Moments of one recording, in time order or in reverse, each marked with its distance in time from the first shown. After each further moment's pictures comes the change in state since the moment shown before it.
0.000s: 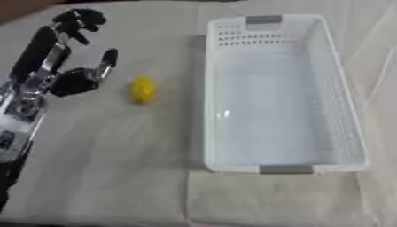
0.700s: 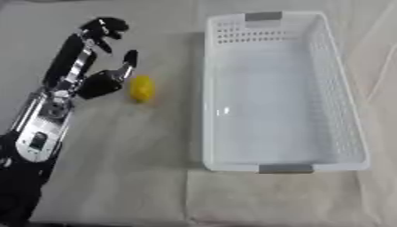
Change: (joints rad) left arm -0.029 -0.109 -0.016 0.053 -0.017 0.000 0.001; right arm -0.004 0.000 0.000 0.000 0.012 0.005 -0.005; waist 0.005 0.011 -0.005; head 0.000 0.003
